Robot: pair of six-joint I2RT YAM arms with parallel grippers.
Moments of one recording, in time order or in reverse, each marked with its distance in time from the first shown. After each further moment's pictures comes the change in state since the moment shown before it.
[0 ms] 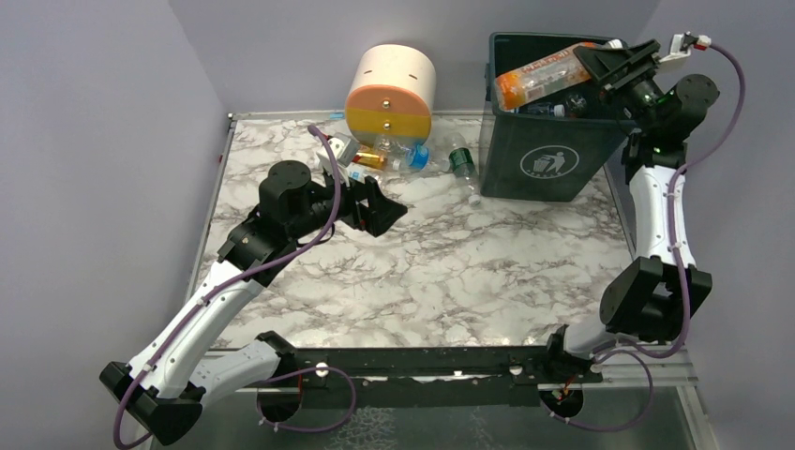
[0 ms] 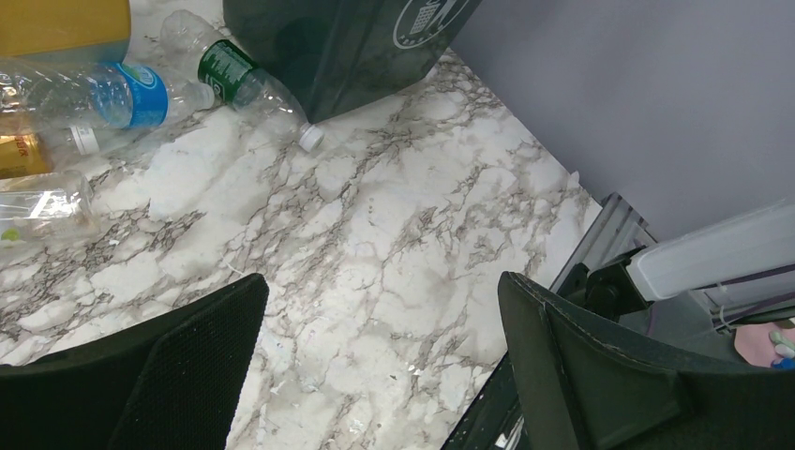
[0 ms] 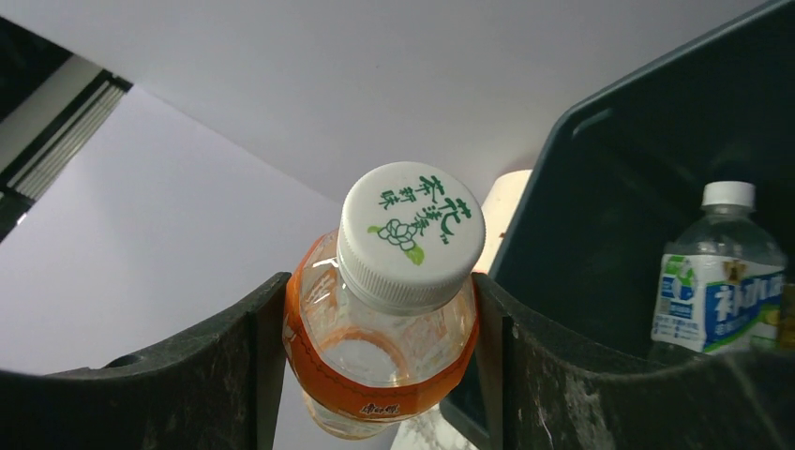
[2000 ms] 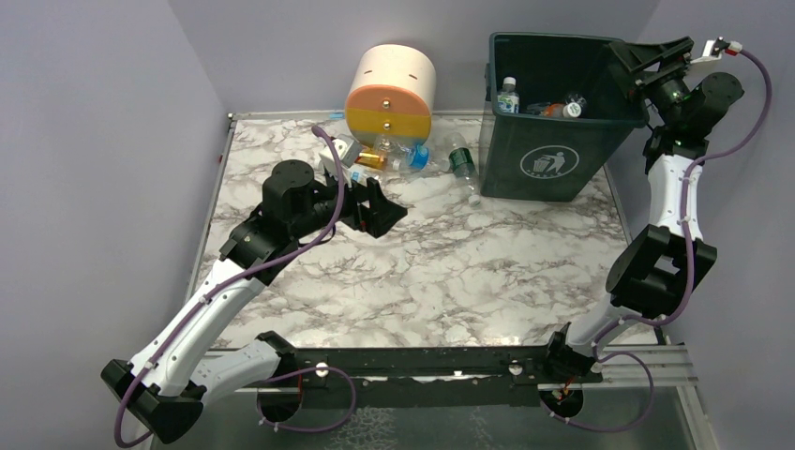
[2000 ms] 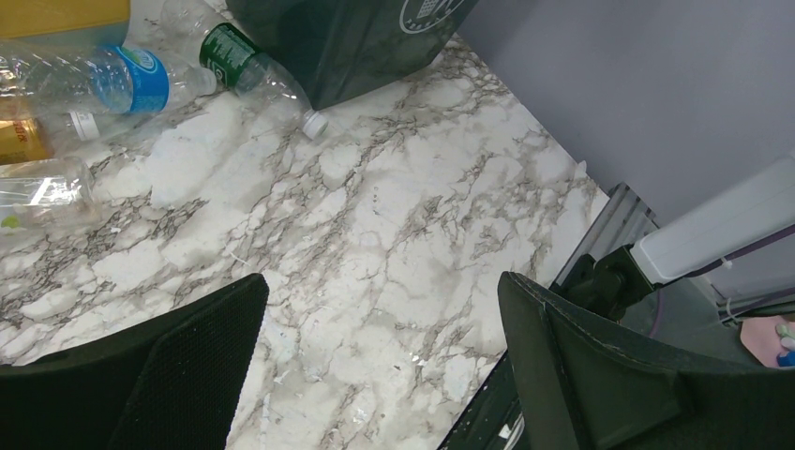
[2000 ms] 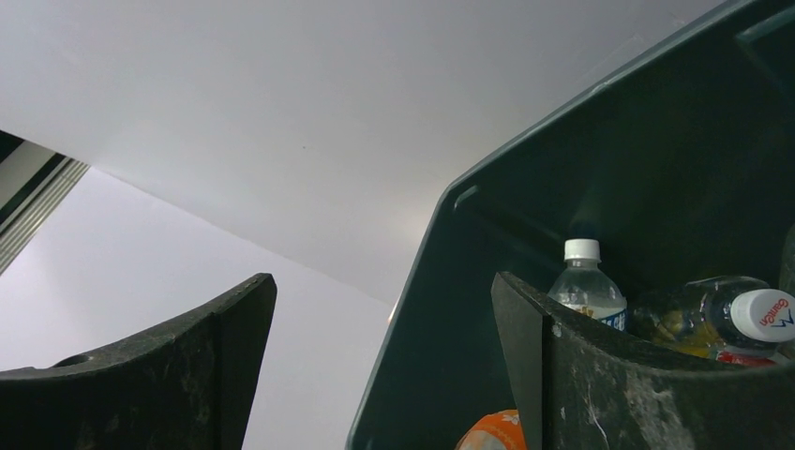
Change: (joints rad) left arm 0.000 0.010 0.000 -0.021 0.000 0.011; right arm -0.187 0.177 0.083 0.063 -0.027 0.046
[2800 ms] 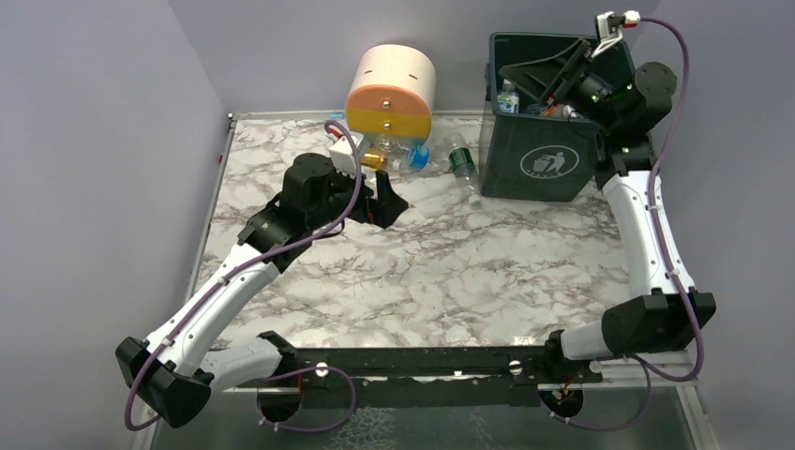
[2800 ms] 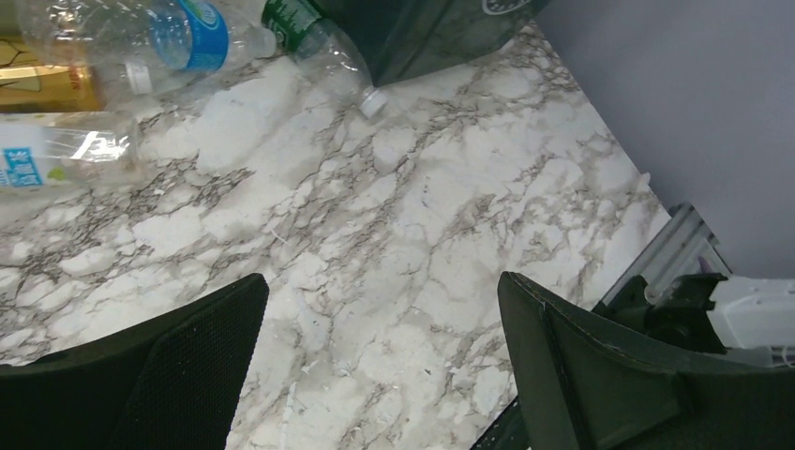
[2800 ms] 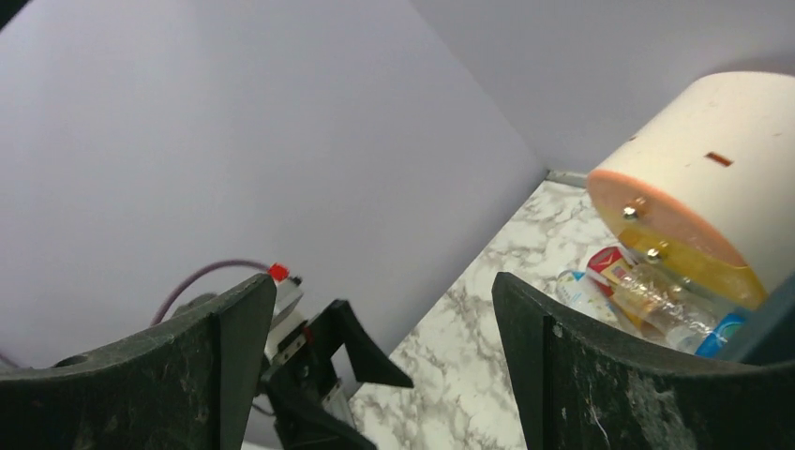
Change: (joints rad) left arm 0.000 0.090 0.001 -0.002 -0.102 -0.015; right arm 0.439 -0.256 -0.015 -0.166 -0.094 -0.197
